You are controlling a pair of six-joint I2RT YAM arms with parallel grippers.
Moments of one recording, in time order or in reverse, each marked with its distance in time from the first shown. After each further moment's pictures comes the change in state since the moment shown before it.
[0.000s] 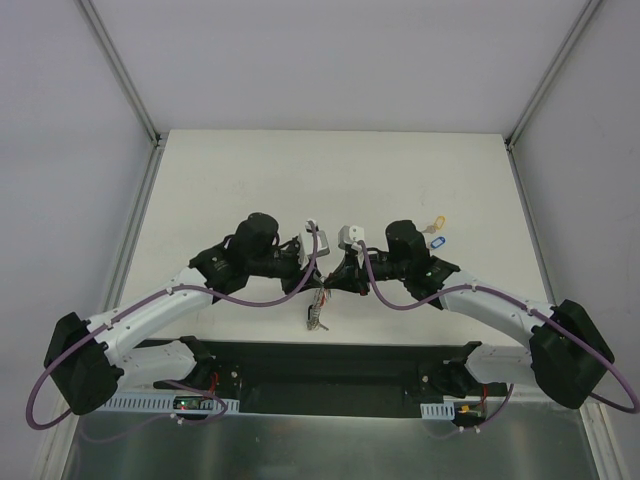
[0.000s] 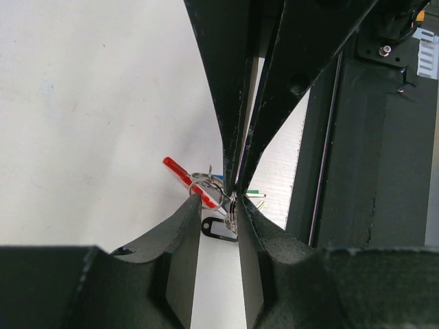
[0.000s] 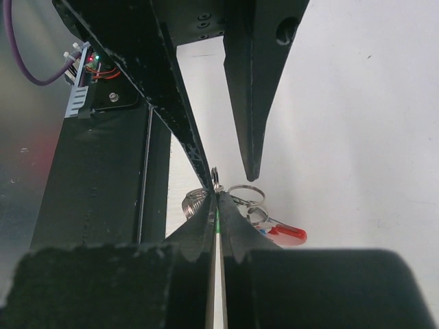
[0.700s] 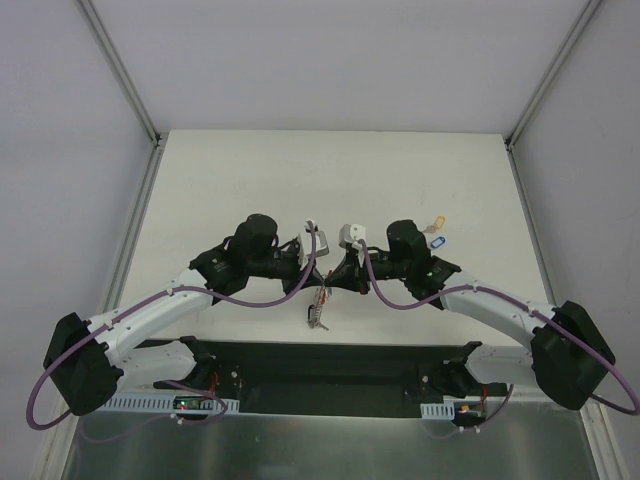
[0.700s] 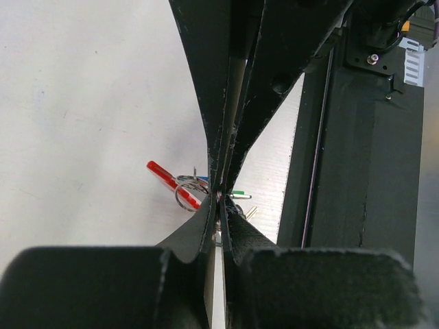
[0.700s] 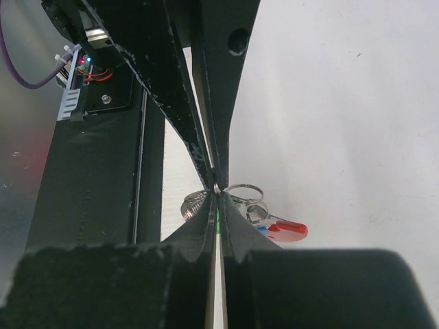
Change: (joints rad) left arm 0.000 -0.009 -0.035 0.055 0.023 -0.038; right arm -0.002 -0.006 0.000 0.000 0.023 0.005
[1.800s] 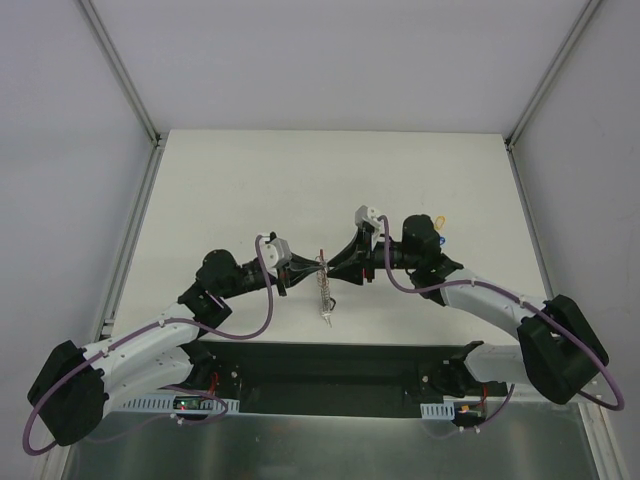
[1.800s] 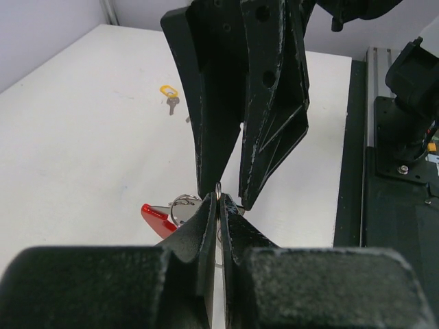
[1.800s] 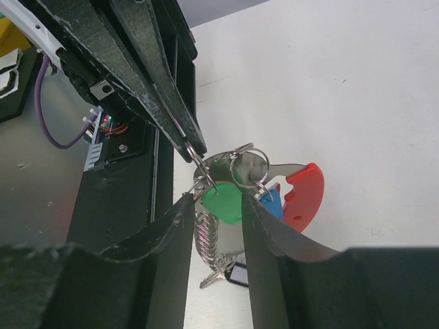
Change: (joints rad) left arm 0.055 -0.209 -0.410 0.777 -0.057 -0.175; right arm -0.120 0.044 -0.056 0.300 -0.109 0.282
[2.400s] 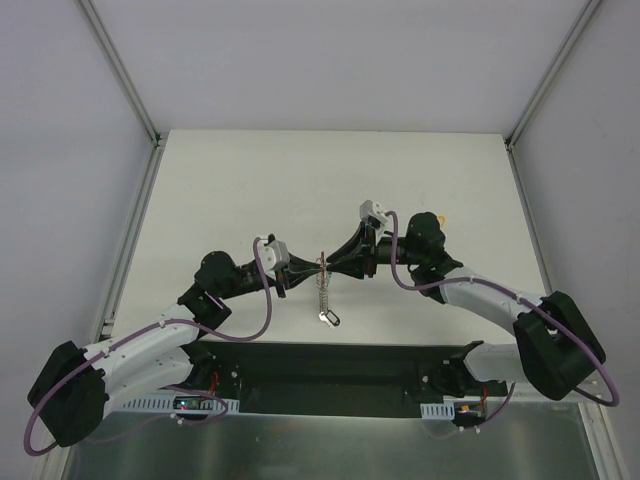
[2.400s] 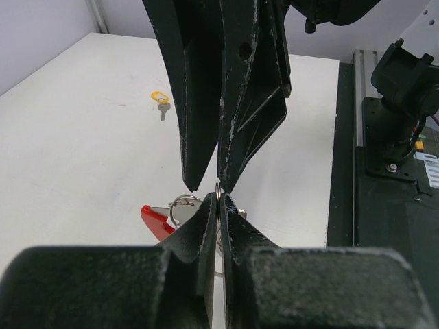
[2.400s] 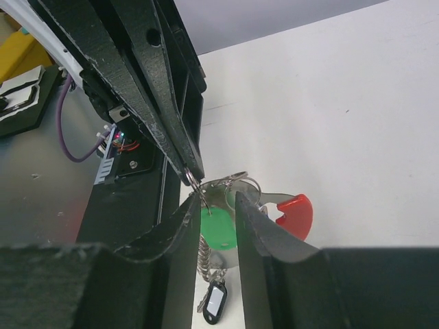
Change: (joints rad) left arm 0.006 -0.003 -0.017 0.055 0.039 -0.015; right arm -0.025 0.019 0.000 0.151 -0.056 0.084
